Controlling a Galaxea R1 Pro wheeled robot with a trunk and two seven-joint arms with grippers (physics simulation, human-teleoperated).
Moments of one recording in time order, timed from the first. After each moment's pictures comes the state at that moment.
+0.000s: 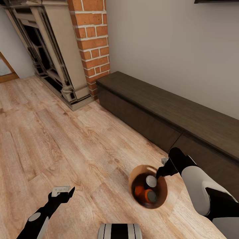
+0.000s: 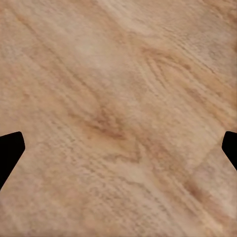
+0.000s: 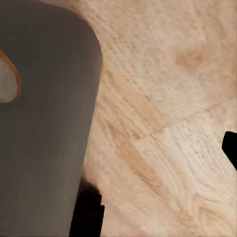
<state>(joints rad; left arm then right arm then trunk) -0.31 0.10 0.28 -0.84 -0.03 -0.05 -0.31 -1.04 -0.06 -0.28 -0.39 0.92 0.99 0.74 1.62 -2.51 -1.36</state>
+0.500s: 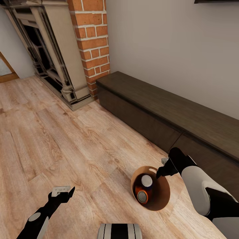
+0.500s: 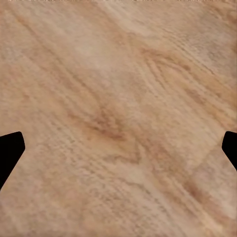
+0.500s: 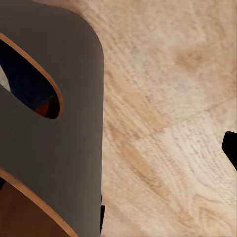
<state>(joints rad) -0.31 0.10 0.28 -0.84 -0.03 -0.06 -0.31 -1.04 -0.06 -0.28 -0.39 0.92 0.99 0.74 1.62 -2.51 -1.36</state>
